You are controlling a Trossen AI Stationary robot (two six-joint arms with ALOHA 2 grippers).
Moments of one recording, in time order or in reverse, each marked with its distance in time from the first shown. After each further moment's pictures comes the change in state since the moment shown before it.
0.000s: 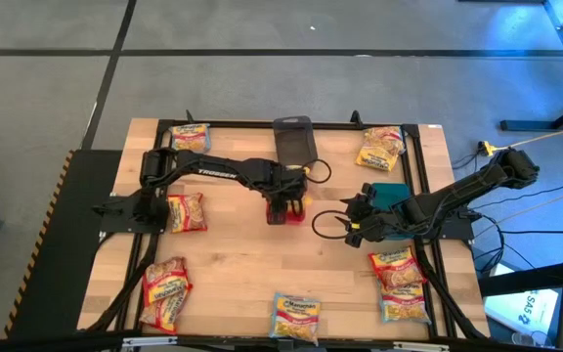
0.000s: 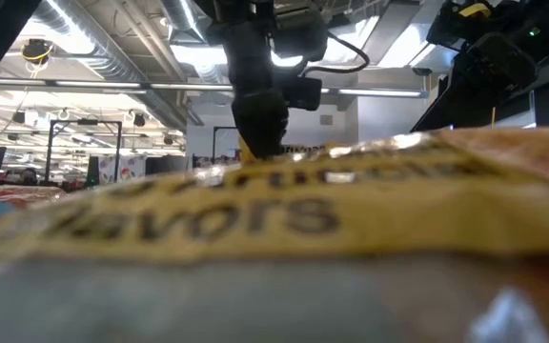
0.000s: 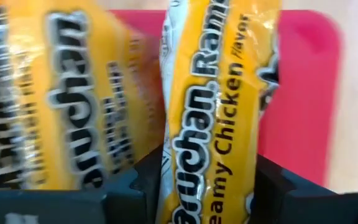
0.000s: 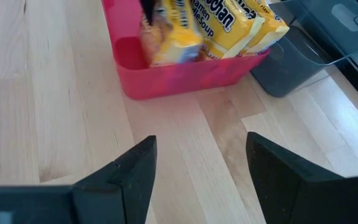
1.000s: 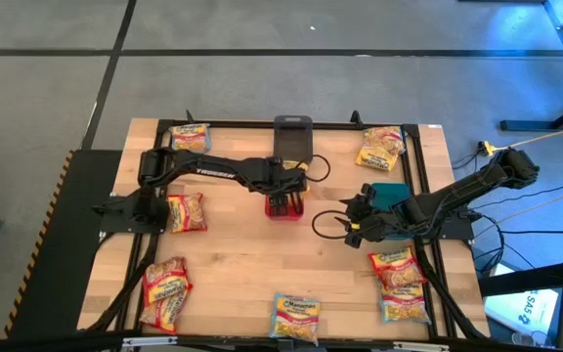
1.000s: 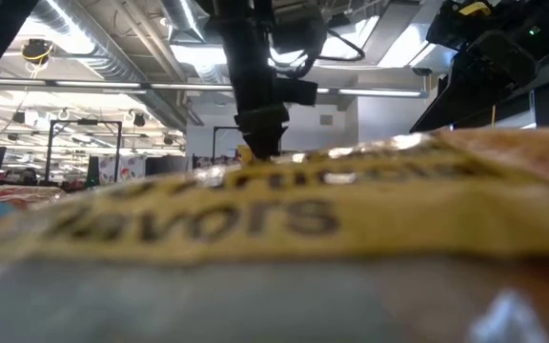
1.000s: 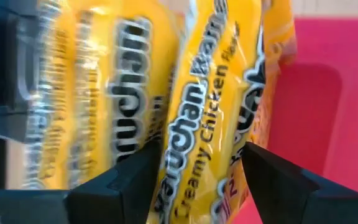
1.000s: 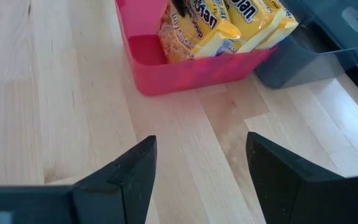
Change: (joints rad) left arm -0.001 -0.015 0.001 -0.004 -0.243 -0.064; right arm 0.000 0.000 0.000 0.008 -0.008 0.000
